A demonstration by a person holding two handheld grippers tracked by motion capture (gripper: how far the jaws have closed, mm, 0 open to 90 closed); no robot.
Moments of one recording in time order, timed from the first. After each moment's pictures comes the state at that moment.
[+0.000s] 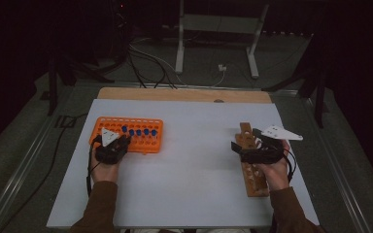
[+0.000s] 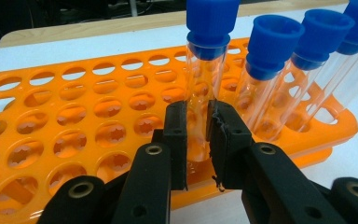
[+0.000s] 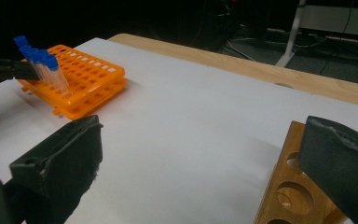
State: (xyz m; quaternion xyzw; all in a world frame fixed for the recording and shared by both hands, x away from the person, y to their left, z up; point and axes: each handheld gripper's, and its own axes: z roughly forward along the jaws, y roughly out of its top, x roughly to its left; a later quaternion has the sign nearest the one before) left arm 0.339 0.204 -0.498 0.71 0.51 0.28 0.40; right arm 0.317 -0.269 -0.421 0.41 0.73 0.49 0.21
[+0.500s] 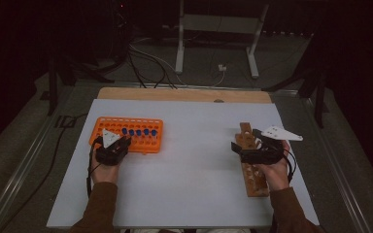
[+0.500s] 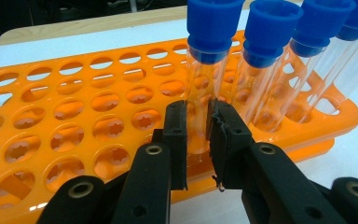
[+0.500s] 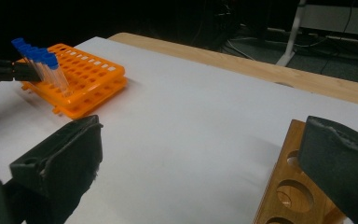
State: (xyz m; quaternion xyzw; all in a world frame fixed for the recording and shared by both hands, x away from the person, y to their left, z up) left arm 0.336 0.204 -0.500 0.71 0.50 0.28 0.40; right arm 0.316 -0.269 -0.422 0.41 0.74 0.49 0.21
